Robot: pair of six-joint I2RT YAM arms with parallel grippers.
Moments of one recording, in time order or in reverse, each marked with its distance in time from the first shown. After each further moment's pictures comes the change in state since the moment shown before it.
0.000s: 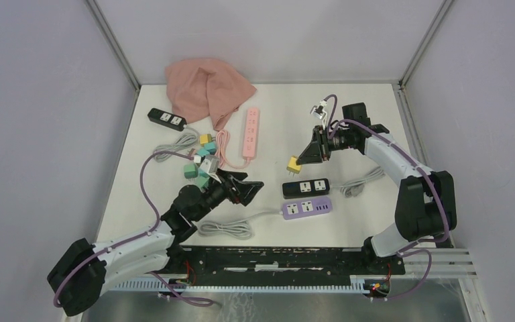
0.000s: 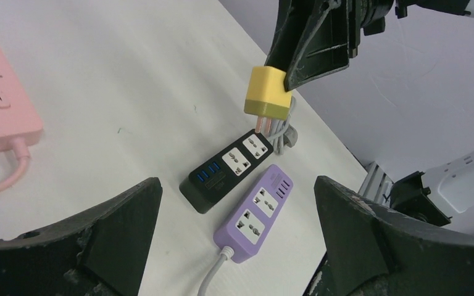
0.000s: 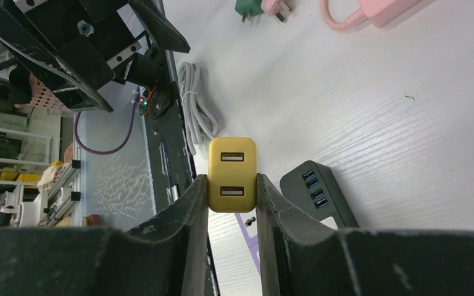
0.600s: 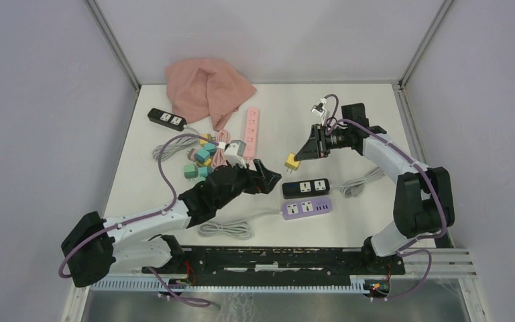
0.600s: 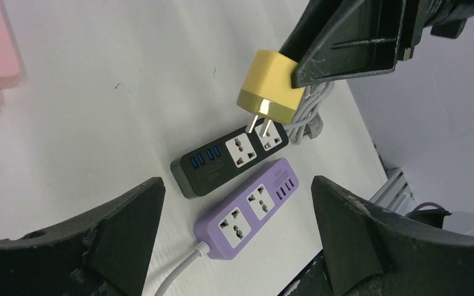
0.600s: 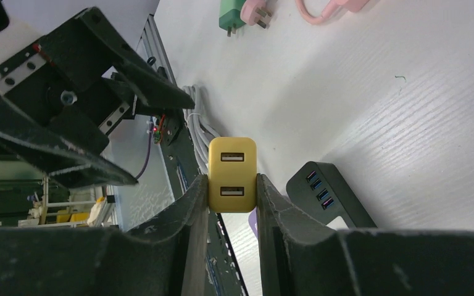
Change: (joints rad) left arm -0.114 0.220 0.328 -0.412 -0.197 -0.170; right arm 0.000 0.020 -0.027 0.147 0.065 0.290
